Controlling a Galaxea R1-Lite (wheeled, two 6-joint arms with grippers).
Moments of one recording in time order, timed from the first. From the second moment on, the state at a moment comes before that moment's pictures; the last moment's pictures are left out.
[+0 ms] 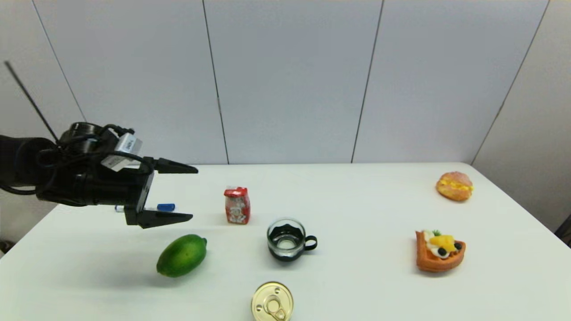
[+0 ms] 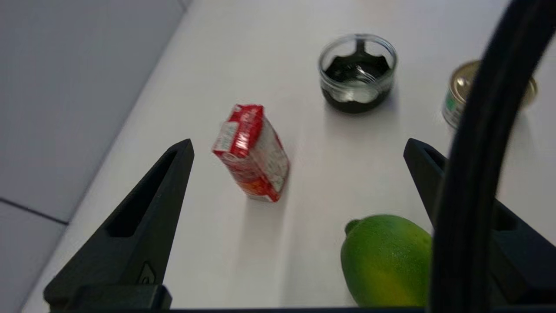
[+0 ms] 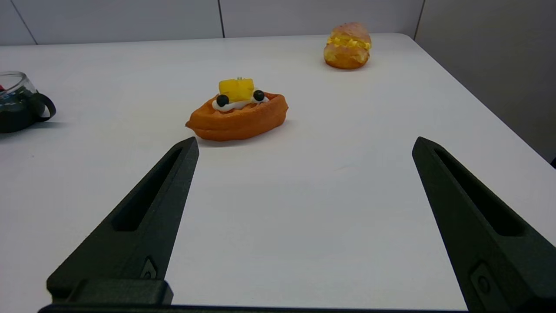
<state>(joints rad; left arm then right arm) 0.05 1.84 -1.14 0.30 -1.23 1.25 0.00 0.00 0.00 -0.01 -0.02 0.02</state>
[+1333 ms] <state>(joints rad) -0.08 2.26 -1.67 0.69 -1.08 1.29 0.00 0.00 0.00 -0.01 -0.02 0.02</state>
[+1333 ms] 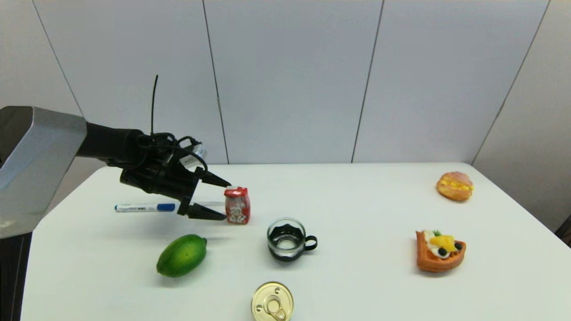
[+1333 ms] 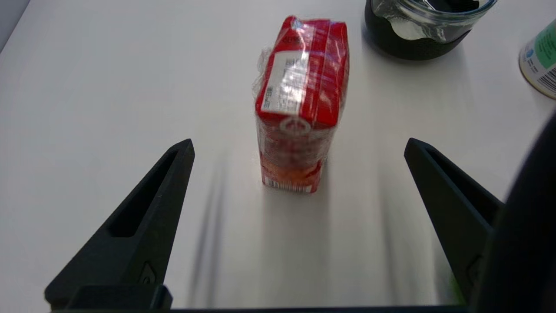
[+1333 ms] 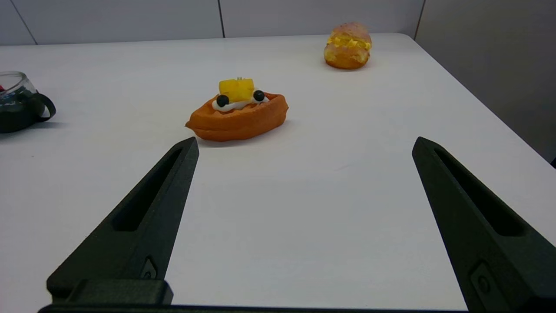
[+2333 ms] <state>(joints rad) -0.13 2.29 -1.74 0.69 -1.07 1.24 0.00 0.00 0.00 -0.01 -0.02 0.02</state>
